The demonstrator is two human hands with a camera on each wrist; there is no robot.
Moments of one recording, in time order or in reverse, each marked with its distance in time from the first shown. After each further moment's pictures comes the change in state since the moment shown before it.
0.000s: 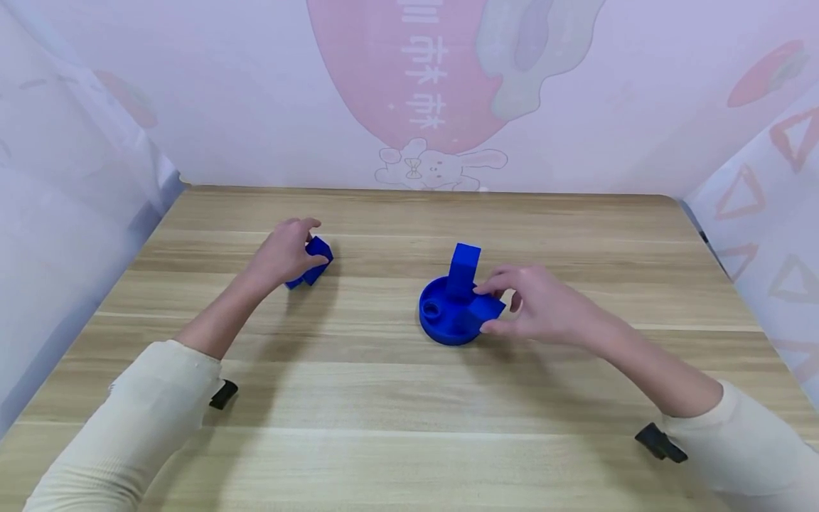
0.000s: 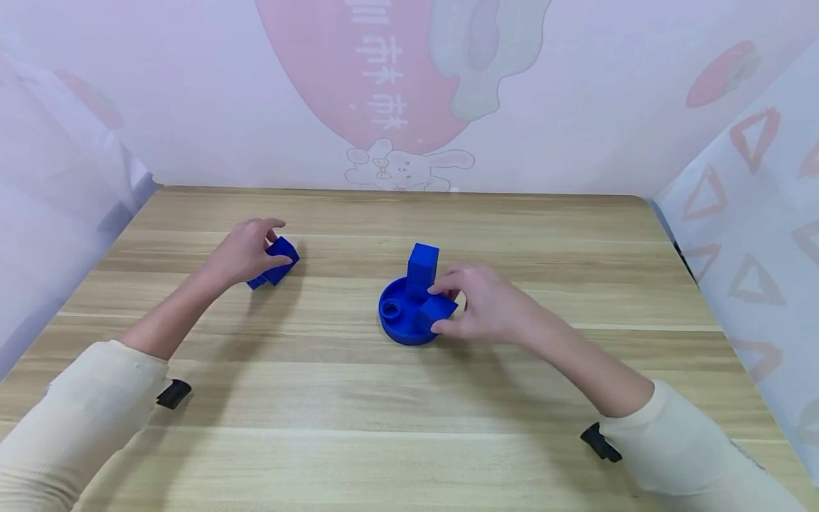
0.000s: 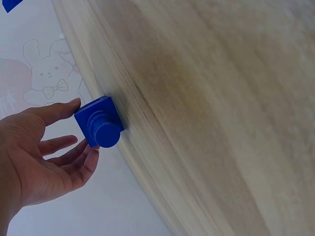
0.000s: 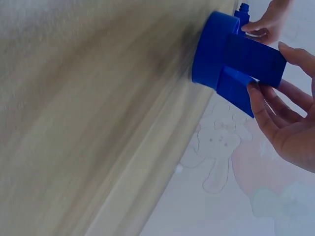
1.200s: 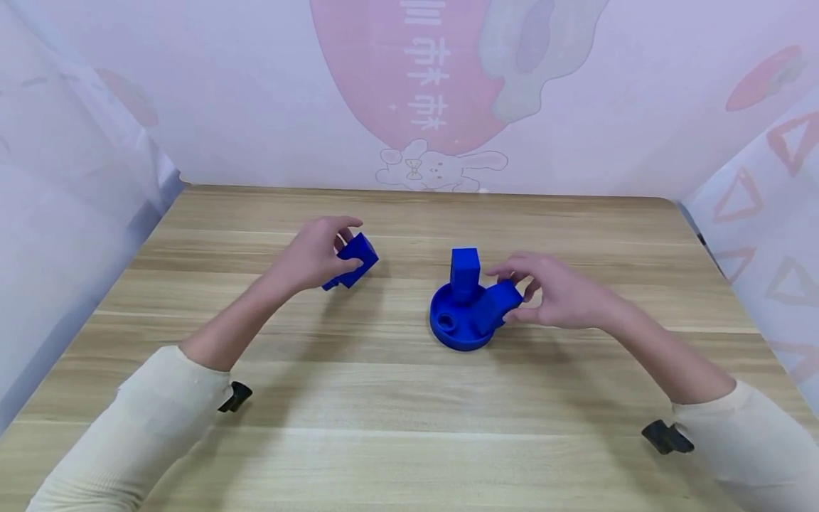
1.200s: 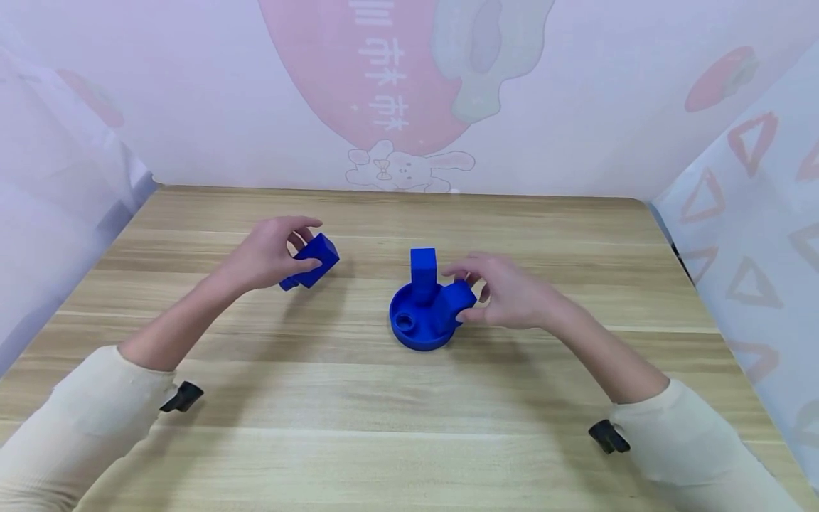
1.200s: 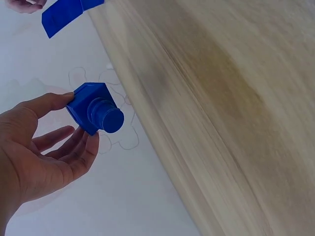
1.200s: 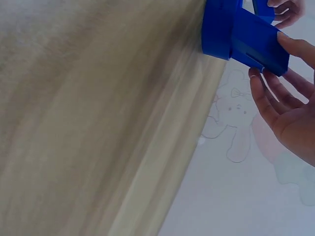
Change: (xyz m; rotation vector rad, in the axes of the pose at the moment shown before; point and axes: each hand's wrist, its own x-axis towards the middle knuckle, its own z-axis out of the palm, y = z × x) left_hand -0.015 0.056 -0.006 -0.208 0.005 0.156; right_hand -0.004 0.027 -0.018 0.075 -0.040 -0.006
